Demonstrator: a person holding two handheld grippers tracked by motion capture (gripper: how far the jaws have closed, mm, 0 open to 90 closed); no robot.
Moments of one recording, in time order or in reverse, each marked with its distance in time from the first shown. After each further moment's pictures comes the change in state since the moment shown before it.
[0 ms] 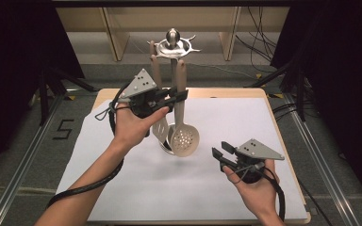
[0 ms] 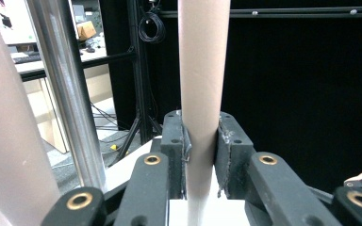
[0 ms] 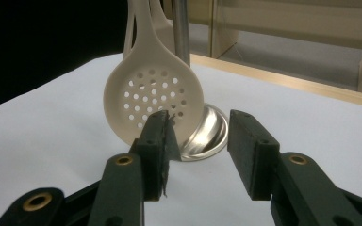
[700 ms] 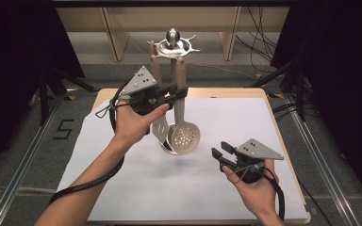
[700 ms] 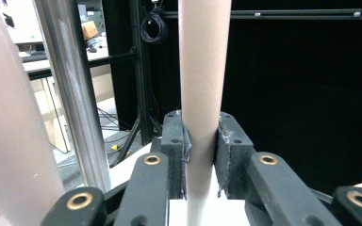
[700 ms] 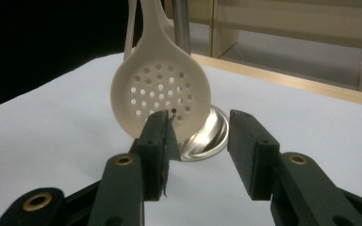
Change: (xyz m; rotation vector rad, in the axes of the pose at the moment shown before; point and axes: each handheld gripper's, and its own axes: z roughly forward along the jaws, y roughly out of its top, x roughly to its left) left arm 0.004 0.003 0.002 0.002 0.009 -0.008; right arm -0.002 0.000 0.002 -0.010 0.017 -0.026
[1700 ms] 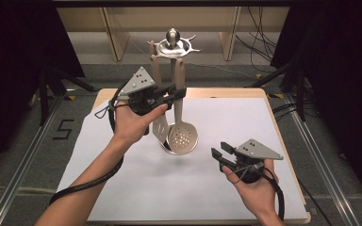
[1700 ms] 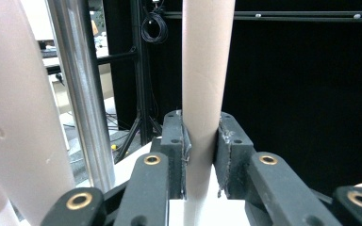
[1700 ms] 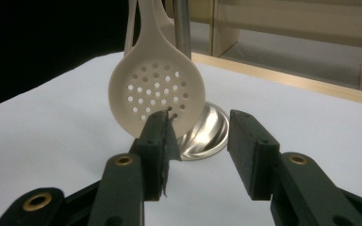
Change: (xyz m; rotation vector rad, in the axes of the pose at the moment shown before) left arm 0.005 -0.004 -0.001 -0.007 -0.007 -0.009; right arm 0.002 -0.001 -0.001 0.023 -0.011 0.024
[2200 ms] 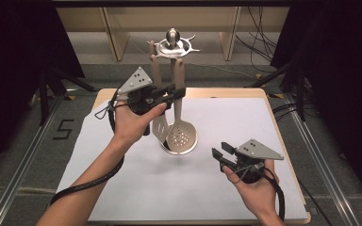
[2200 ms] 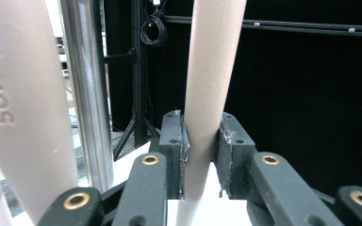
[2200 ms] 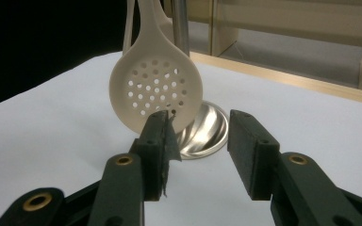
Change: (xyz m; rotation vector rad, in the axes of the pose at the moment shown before) left arm 0.004 -0.003 0.000 -0.022 -0.008 -0.056; right arm -0.002 -0.001 0.001 -0.007 0.001 -0.015
